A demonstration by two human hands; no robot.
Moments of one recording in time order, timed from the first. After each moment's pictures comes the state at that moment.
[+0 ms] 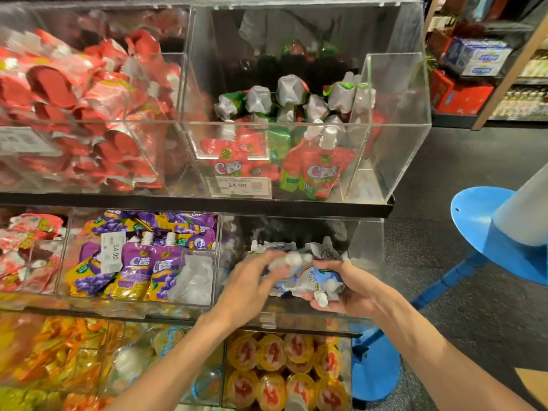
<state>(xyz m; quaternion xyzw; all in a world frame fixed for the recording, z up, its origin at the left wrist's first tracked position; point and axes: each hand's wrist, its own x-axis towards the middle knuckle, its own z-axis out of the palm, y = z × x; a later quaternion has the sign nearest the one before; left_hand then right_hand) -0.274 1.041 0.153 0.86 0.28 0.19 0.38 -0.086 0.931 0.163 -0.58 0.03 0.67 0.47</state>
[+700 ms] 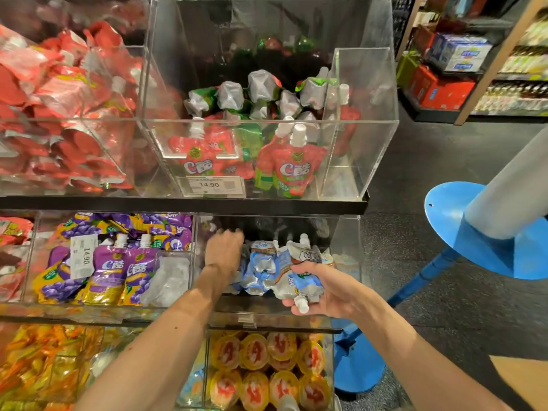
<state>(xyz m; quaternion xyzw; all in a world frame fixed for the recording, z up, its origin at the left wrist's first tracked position) -0.210 1.108 0.125 0.90 0.43 -0.07 -0.04 -0.086 0.921 0.168 -0.58 0.00 0.67 0.47</state>
